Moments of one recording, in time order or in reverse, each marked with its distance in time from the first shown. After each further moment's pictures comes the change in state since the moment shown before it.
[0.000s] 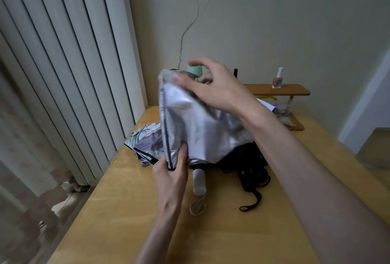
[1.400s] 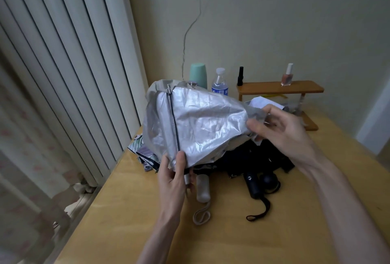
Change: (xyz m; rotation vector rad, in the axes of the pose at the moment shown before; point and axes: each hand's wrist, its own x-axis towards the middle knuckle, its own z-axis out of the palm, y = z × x) left_hand -0.002 0.002 0.003 -0.240 -0.163 -0.131; right_hand -0.070 0.131 -0.045 0.459 0.014 0.038
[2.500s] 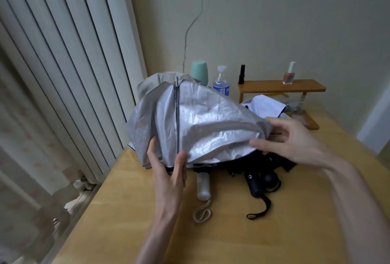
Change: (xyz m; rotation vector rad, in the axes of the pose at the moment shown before) left_hand 0.005 -0.008 -0.011 0.163 0.066 0.175; right_hand -0.002 0.011 -0.020 -0.154 -0.192 0.066
